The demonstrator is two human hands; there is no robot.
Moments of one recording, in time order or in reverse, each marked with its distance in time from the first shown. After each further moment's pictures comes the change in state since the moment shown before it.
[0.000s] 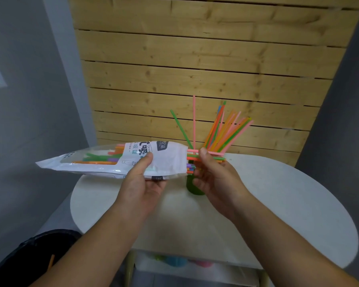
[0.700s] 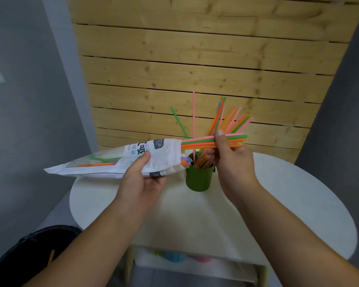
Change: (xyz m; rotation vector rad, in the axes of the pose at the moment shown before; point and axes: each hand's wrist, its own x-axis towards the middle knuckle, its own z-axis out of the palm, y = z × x) left_hand 0.006 -0.001 -0.005 -0.087 0.070 -0.059; right_hand 0.011 -0.020 0.001 -0.171 0.298 -0.332
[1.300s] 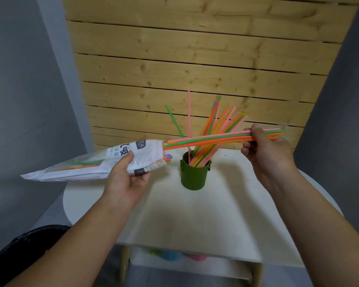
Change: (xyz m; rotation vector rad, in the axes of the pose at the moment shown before) left_hand 0.034 0.011 -0.020 -0.035 0.065 0.059; right_hand 0.033 -0.036 -0.063 0.056 0.142 0.046
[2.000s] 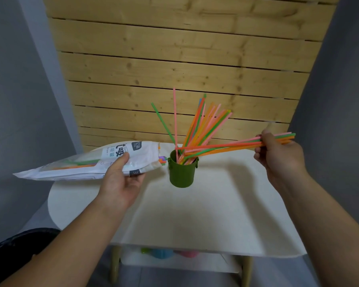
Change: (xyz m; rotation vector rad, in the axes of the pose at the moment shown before) left_hand 0.005 -0.020 0.000 0.006 -0.045 0.003; right_hand 0.015 -0.008 -0.054 -0.187 0.160 -0.021
